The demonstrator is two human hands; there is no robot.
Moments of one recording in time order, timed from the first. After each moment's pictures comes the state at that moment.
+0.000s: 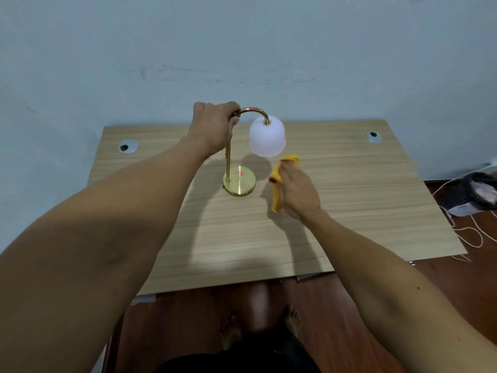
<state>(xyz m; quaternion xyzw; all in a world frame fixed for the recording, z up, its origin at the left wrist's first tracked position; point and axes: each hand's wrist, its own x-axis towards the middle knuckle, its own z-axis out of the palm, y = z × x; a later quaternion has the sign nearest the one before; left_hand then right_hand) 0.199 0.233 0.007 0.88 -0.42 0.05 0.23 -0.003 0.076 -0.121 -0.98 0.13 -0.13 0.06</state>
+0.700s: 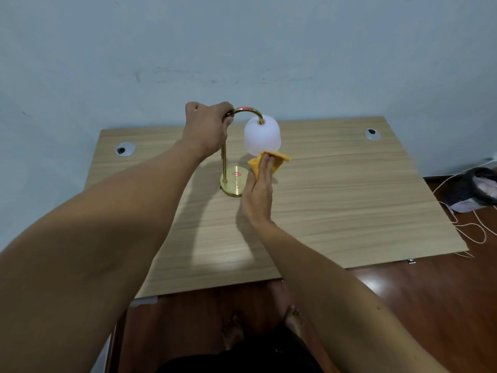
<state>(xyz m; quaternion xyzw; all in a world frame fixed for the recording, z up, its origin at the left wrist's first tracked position) 0.198 0.229 0.003 0.88 -0.40 0.08 0.22 0.046 0.178 -0.121 -0.76 0.33 -0.29 0.48</state>
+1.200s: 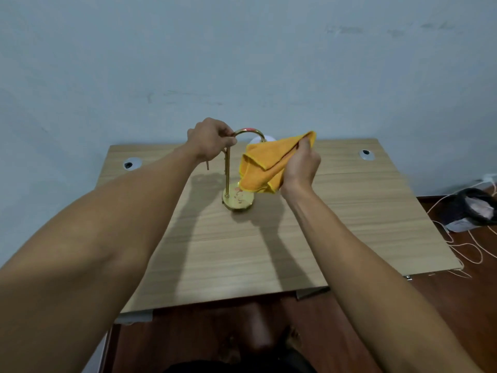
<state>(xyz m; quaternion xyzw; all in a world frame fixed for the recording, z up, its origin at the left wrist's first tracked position) 0.211 0.239 0.025 0.88 -0.31 -0.12 0.35 0.056 0.107 0.001 -0.49 0.43 -0.40 0.64</state>
